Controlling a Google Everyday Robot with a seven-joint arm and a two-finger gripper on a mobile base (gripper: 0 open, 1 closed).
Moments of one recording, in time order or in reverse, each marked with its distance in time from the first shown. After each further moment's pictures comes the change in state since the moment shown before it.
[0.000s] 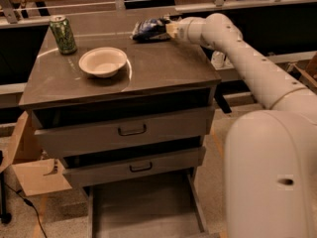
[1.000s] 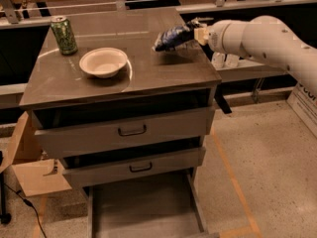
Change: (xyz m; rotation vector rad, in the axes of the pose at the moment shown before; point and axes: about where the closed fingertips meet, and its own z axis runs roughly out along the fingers) arm -0.001 0.012 -0.169 0.104 0.037 0.032
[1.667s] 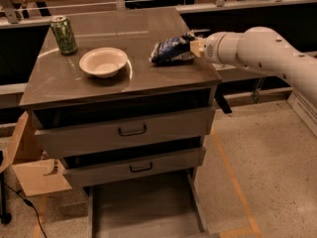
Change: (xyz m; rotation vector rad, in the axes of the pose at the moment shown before) arm 0.033 0.018 -0.003 -0.018 0.062 -0.004
